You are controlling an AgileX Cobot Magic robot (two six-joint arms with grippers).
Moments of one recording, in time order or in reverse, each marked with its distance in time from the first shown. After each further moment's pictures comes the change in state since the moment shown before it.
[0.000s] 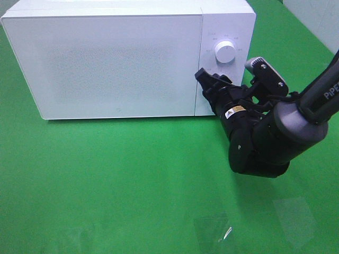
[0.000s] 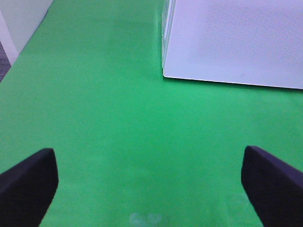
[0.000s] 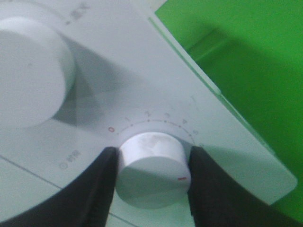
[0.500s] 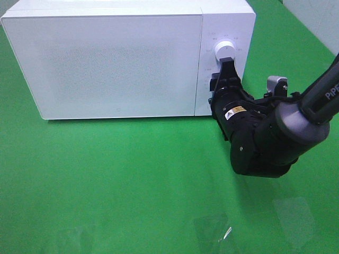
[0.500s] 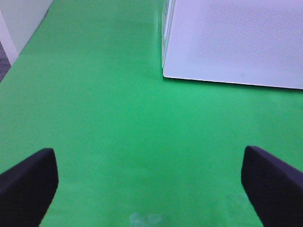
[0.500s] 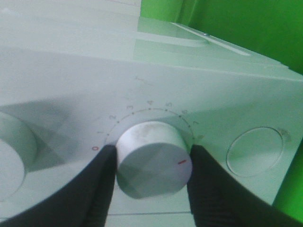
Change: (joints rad) left arm 0.000 0.000 0.000 0.000 0.000 0.000; right arm -0.005 0.000 0.006 -0.045 0.000 0.581
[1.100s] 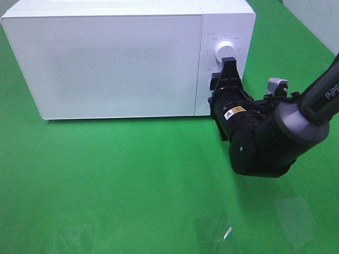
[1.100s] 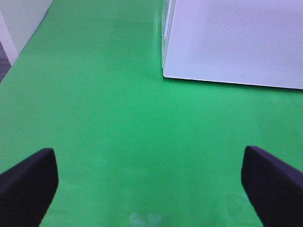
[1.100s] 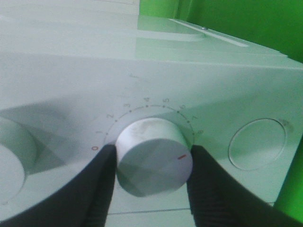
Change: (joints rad) left arm 0.000 0.000 0.000 0.000 0.000 0.001; right arm 0.000 0.000 0.000 -0.005 0.000 0.054
